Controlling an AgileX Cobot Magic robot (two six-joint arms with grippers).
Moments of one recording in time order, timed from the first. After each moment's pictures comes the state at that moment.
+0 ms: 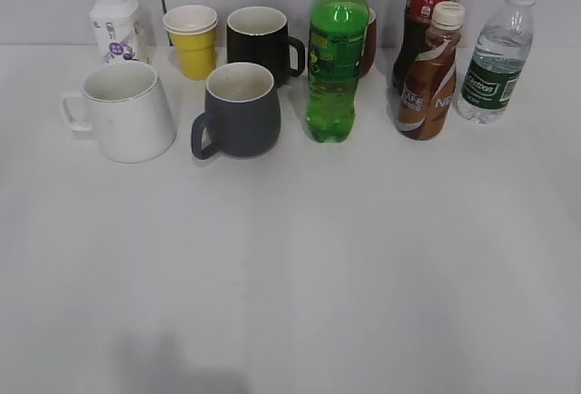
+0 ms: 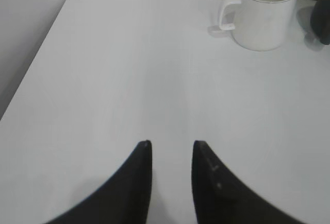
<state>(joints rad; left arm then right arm) -0.01 -0.01 -0.52 0.08 1.07 -0.02 0.19 -0.01 -0.50 -0.06 1.04 0.04</state>
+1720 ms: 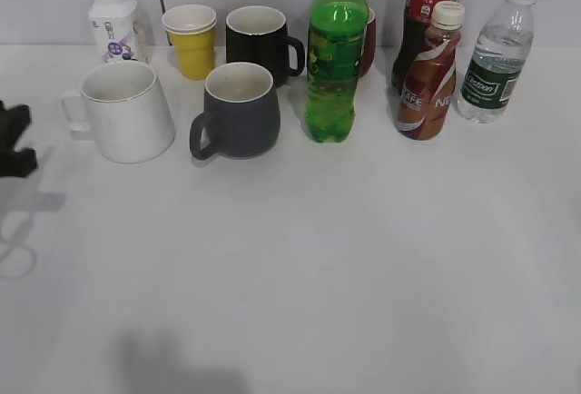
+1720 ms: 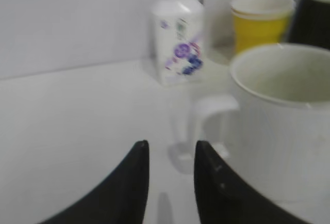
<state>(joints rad) -0.01 1.60 -0.35 0.20 -0.96 -0.02 0.19 -0.01 -0.50 -0.06 1.04 0.04</state>
